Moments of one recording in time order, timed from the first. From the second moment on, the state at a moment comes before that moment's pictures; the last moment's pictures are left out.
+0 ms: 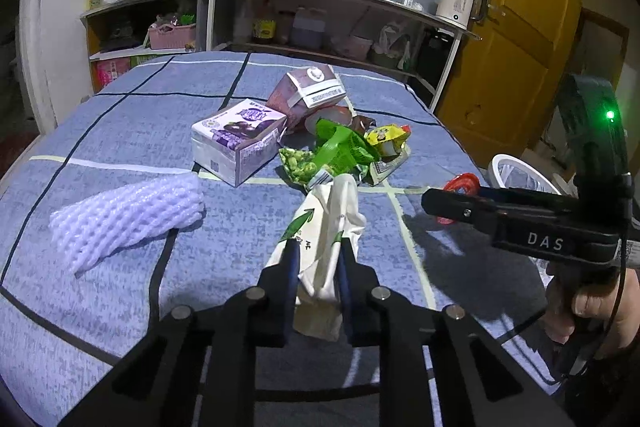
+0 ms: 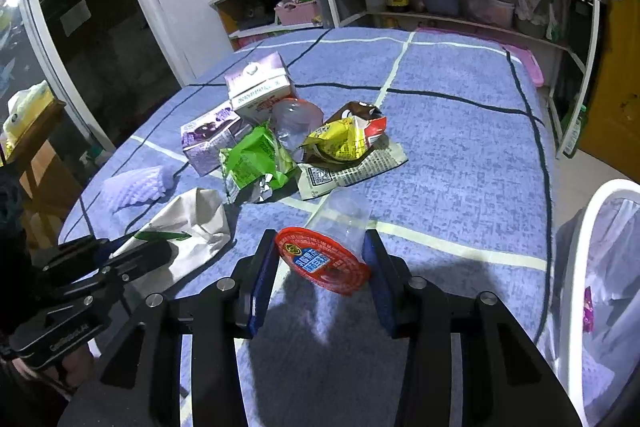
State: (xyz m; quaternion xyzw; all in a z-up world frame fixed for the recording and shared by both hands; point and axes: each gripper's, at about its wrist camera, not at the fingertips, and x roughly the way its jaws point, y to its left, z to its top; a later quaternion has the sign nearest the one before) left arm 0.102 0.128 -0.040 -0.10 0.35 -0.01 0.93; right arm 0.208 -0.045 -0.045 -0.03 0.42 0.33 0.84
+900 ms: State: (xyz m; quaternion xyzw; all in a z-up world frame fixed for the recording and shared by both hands) left arm 0.105 0.023 0.010 -0.08 0.32 -0.08 0.94; right arm 0.155 -0.164 0.009 0.02 0.37 0.28 0.89
